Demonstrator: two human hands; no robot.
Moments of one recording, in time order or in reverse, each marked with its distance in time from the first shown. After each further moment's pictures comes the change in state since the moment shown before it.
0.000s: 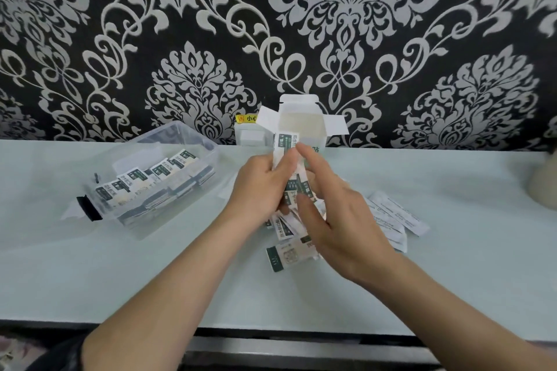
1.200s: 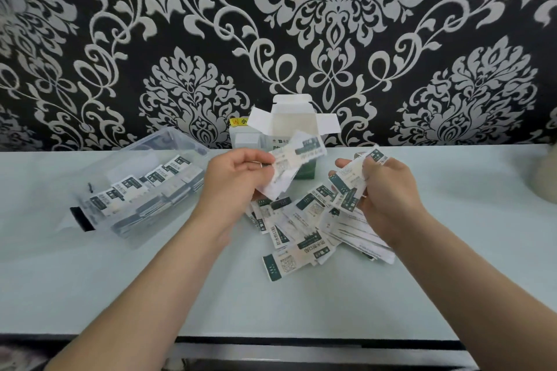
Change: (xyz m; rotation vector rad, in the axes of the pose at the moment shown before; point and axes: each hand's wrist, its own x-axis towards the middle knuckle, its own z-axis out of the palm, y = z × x) left_hand -0.004 0.006 -0.018 -0.268 0.127 -0.192; right_hand 0.033 0.031 -0.039 0.952 0.433 0.885
